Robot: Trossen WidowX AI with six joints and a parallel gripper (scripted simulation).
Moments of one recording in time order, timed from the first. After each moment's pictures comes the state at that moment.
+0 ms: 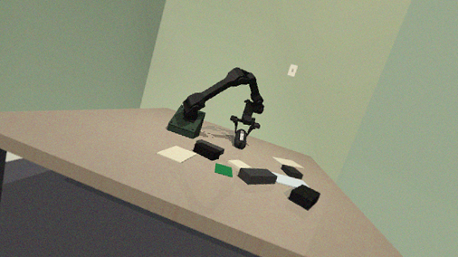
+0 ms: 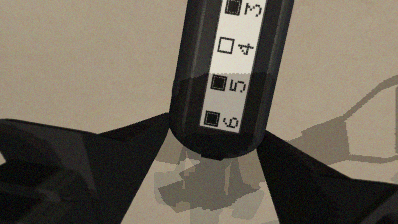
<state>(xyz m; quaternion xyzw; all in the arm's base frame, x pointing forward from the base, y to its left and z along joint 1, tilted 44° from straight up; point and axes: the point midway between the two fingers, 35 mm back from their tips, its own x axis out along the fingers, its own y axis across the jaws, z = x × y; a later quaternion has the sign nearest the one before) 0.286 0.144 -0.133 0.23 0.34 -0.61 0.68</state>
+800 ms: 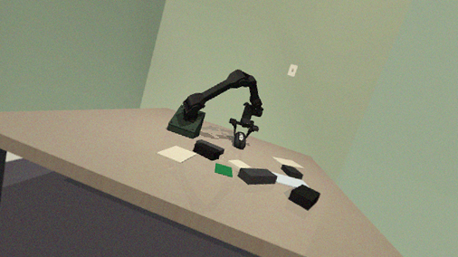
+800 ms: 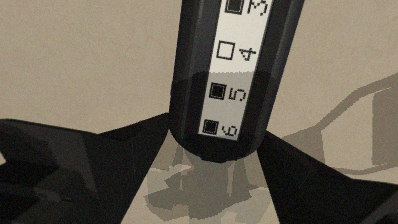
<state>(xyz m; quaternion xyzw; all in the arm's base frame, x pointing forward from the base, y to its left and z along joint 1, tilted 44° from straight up) 0.285 0.135 -0.151 0.23 0.34 -0.62 0.67</state>
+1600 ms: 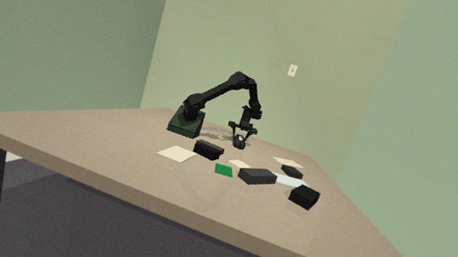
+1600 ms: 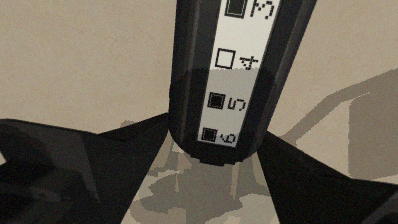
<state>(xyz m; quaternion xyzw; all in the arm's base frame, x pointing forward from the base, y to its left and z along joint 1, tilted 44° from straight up) 0.284 0.125 -0.168 0.23 0.34 -0.62 0.67</state>
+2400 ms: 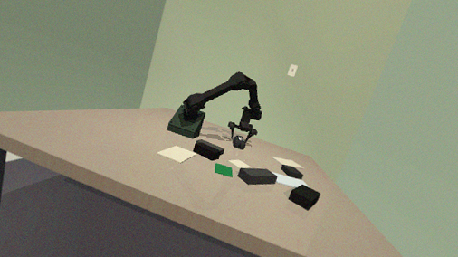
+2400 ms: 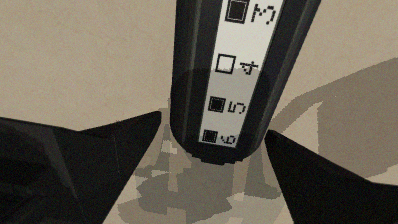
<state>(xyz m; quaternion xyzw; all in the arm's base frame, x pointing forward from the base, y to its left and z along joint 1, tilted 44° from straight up) 0.285 0.122 -0.172 0.23 0.34 -0.62 0.67</state>
